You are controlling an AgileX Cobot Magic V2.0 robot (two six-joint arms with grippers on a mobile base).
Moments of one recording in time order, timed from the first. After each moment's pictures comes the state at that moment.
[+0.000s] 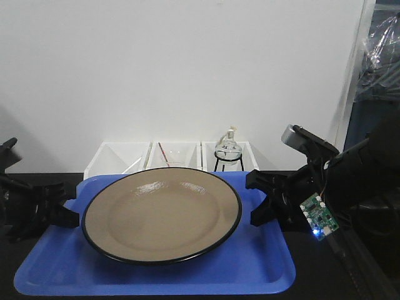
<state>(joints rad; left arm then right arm) -0.07 1.45 -1.24 -0.60 0.83 0.12 0.27 1.60 -1.46 0.47 0.96 0.11</state>
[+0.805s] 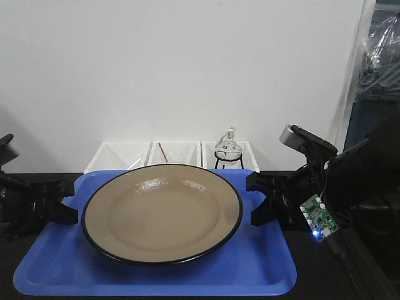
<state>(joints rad) -0.07 1.43 -1.24 -0.60 0.83 0.12 0.27 1.60 -1.46 0.47 0.95 0.07</state>
